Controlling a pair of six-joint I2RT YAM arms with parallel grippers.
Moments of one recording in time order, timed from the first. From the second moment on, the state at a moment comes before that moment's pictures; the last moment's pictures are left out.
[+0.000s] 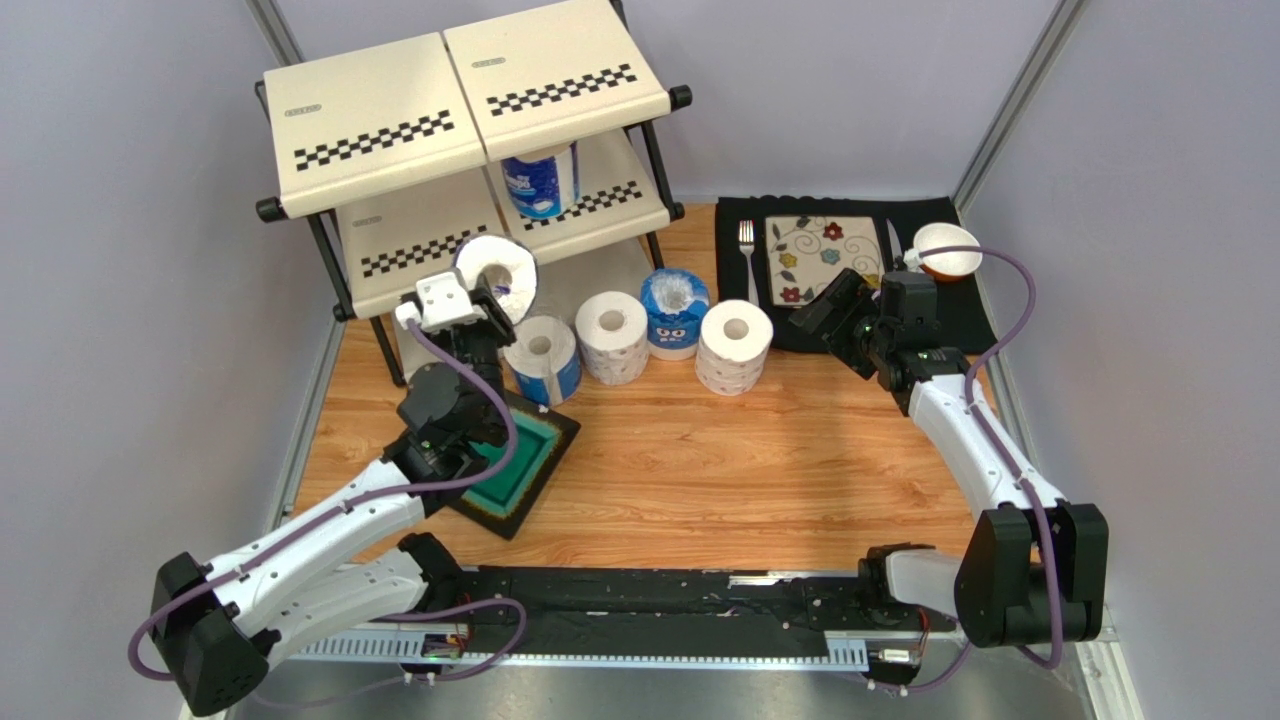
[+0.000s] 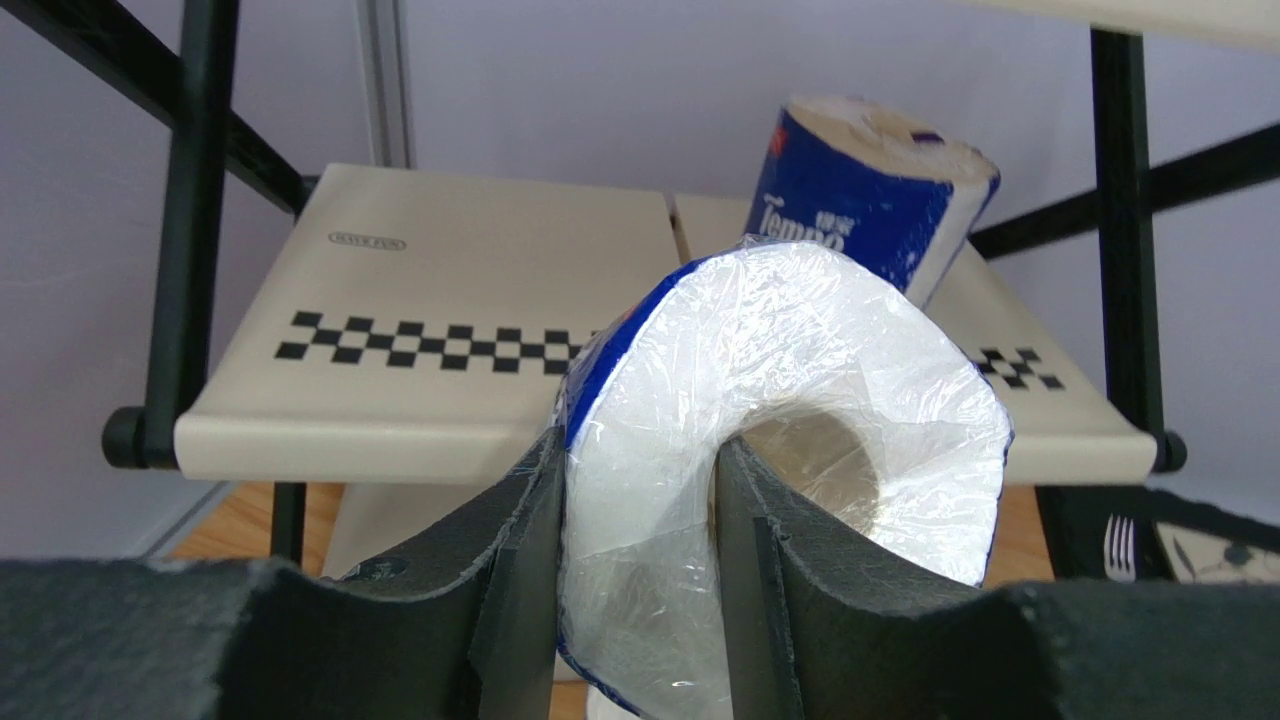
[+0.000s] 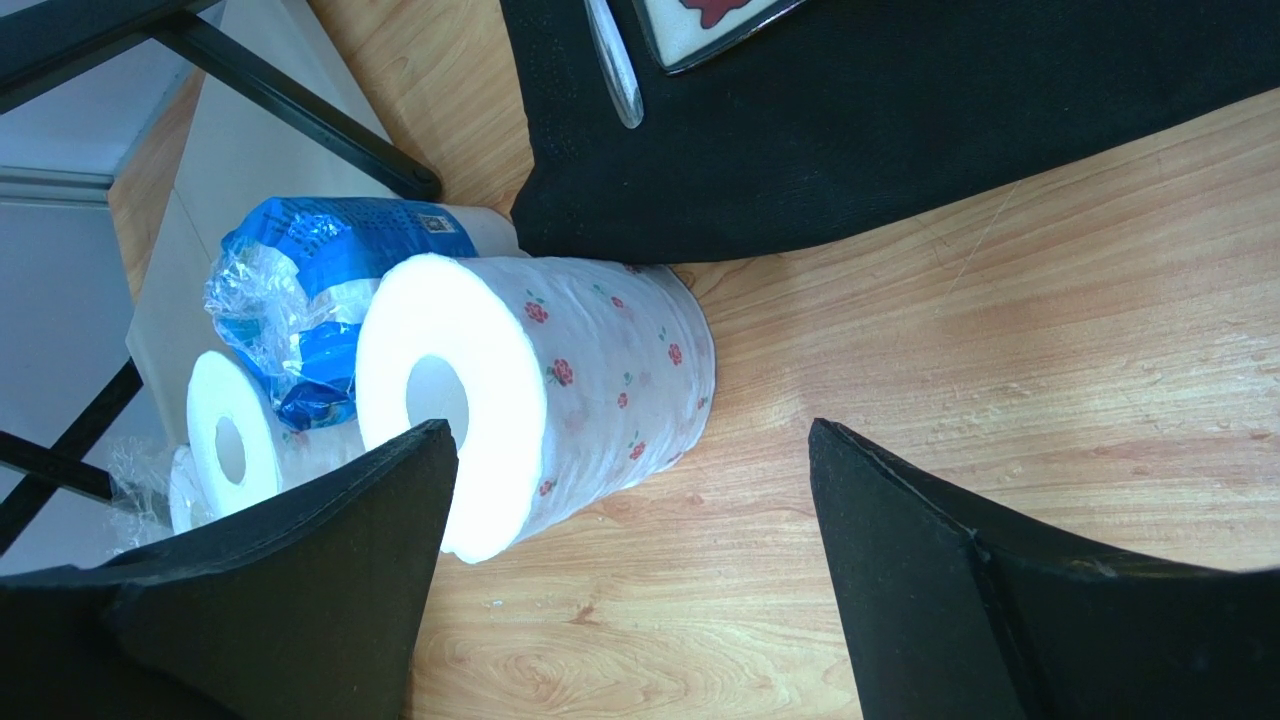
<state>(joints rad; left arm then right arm) -0.79 0.87 0.65 0.57 -1.03 0.13 0.06 1.23 0.85 -0.25 -0.15 0.73</state>
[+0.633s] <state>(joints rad) -0.58 0.96 0.73 0.65 -0.89 0.12 0.06 1.23 0.85 -0.25 -0.16 0.73</state>
